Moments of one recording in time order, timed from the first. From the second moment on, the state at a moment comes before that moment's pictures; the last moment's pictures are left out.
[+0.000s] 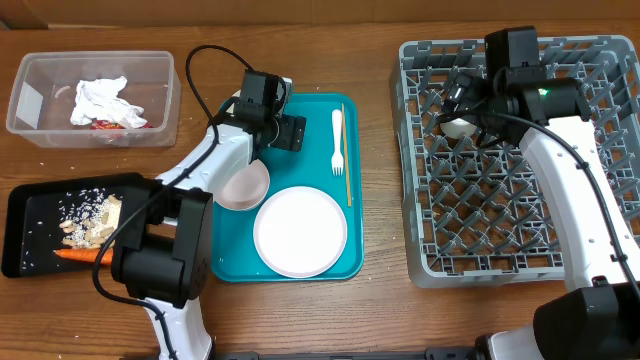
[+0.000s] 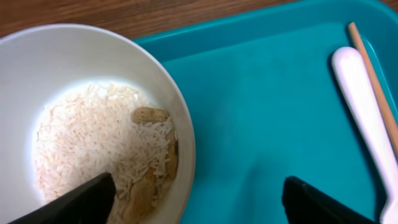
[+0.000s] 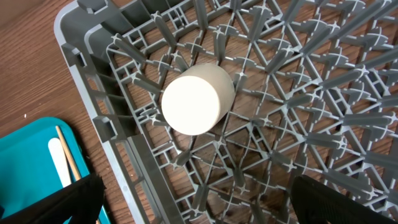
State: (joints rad) left arm -0.27 2.00 1.34 -0.33 0.02 -0.04; right arm 0.11 1.65 1.59 -1.02 0.17 0.54
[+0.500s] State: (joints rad) left arm -0.27 2.00 1.34 -0.38 0.02 0.04; right arm 0.11 1.65 1.59 -1.02 0.17 0.54
